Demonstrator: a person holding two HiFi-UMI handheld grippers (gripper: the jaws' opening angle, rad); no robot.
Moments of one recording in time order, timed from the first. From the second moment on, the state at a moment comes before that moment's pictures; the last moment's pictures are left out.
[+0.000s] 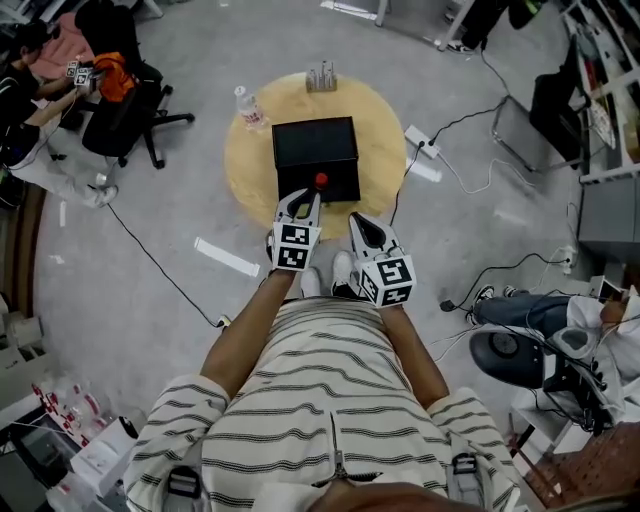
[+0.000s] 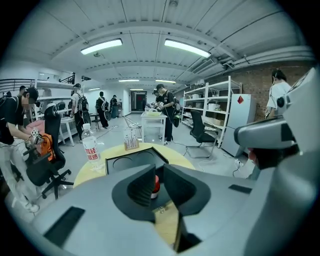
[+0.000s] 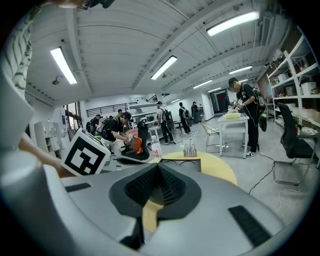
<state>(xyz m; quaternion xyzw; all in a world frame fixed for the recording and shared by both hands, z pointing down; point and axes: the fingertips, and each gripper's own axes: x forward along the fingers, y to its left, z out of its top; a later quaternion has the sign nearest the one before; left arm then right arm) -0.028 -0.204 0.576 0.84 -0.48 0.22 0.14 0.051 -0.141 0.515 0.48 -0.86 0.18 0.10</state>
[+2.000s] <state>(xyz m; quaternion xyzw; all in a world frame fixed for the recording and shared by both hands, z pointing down) -0.031 -0.171 0.520 0.87 -0.45 0.17 0.11 0.037 -0.154 0.494 0.47 -0.86 0.16 0.08</state>
